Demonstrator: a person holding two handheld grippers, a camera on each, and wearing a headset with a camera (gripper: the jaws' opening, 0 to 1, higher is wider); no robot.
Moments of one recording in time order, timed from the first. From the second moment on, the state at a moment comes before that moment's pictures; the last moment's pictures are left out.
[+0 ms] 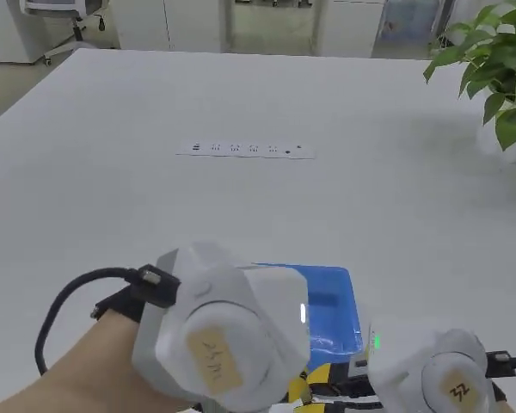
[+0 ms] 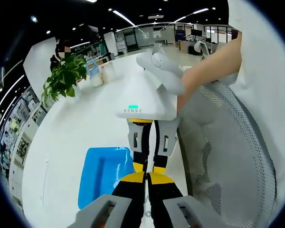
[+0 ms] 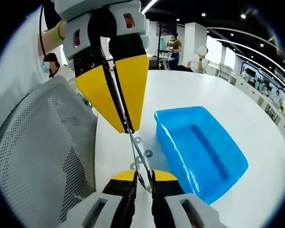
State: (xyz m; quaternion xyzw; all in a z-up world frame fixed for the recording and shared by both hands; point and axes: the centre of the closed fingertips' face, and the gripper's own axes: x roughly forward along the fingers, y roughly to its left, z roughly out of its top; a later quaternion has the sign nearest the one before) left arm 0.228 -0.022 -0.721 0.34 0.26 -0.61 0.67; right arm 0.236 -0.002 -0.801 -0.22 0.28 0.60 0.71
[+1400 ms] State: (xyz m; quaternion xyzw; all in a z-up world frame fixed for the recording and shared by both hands) left arm 0.227 0.064 -0.672 0.02 0.21 -0.42 0.88; right arm 0.247 -0.008 -0.747 -0.08 0.30 0.53 0.79
